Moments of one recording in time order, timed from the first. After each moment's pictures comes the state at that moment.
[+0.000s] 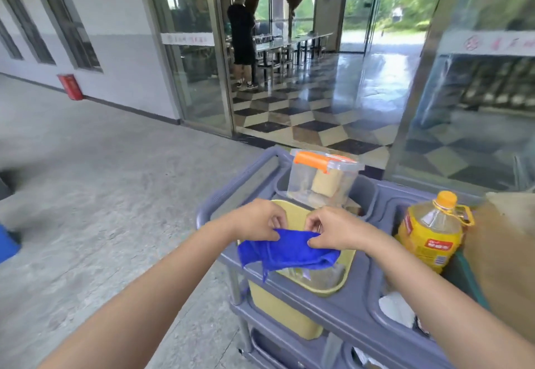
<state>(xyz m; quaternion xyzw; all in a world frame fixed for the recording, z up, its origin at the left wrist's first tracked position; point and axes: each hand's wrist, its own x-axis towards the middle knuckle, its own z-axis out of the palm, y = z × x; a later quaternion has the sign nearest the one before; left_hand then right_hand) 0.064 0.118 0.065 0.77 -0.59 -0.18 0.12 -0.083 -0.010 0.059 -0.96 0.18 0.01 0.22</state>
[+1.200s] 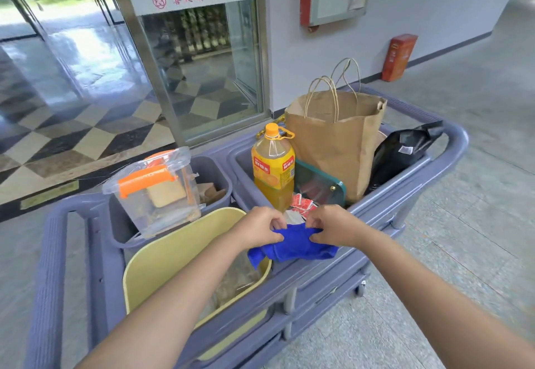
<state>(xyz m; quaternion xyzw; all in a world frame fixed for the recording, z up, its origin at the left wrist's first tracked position) -0.015 -0.029 -0.024 0.42 -0.85 -0.32 0.04 -0.207 0.030 -0.022 -0.71 0.65 -0.07 0.24</state>
